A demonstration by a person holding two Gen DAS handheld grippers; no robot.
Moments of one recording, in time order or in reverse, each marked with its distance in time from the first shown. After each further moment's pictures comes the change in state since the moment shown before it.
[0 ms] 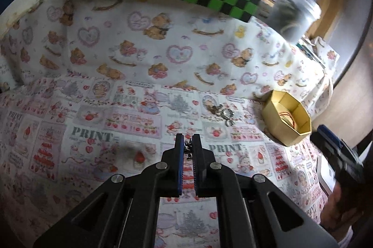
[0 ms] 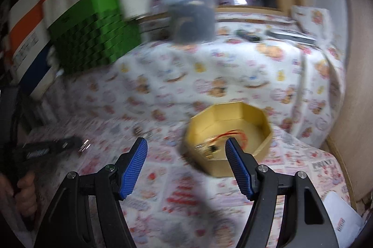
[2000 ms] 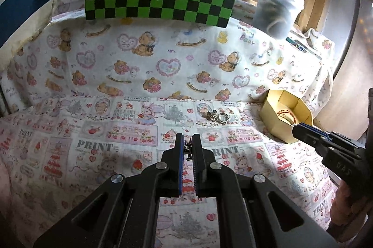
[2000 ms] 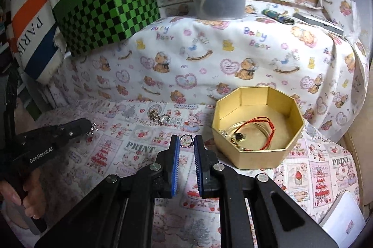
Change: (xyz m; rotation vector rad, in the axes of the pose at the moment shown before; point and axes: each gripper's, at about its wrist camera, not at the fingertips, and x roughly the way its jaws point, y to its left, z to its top) left arm -0.013 -0.026 -0.004 0.109 -0.083 0.054; right arm 0.021 -0.003 0.005 0.051 0.121 0.062
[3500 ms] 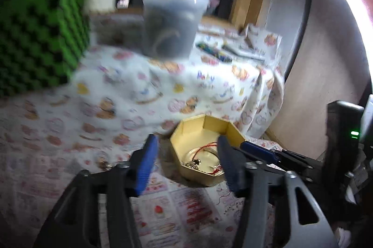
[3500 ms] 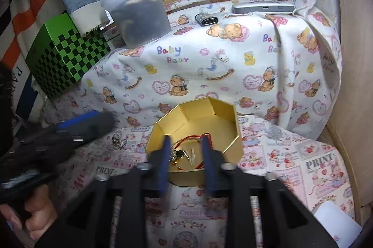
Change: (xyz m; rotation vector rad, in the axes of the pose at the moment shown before) left arm 0.017 -0.144 0.045 0.176 -0.088 -0.204; right arm -0.009 -0.087 0.011 0.176 -0.088 -0.026
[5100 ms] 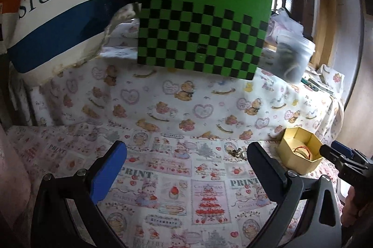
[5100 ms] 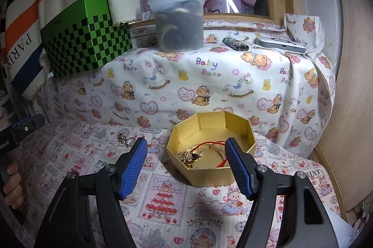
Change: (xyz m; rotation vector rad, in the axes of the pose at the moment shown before) left arm -0.091 0.140 -0.064 -0.189 -0.156 0.361; right arm -0.019 0.057 -0.020 -0.186 -0.112 -0.096
